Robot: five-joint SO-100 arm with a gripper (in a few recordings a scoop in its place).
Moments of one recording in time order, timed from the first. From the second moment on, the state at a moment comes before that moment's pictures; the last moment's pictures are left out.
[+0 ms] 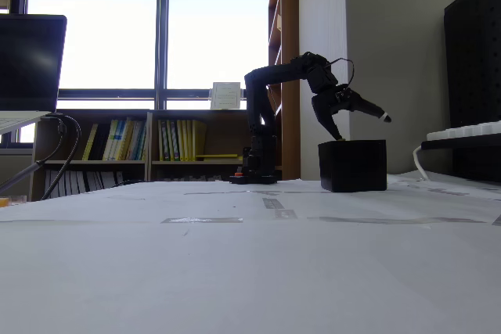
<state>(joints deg) -38.1 75.7 77.6 62.7 -35.9</state>
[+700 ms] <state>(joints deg) -14.9 20.1 21.2 35.8 -64.0</state>
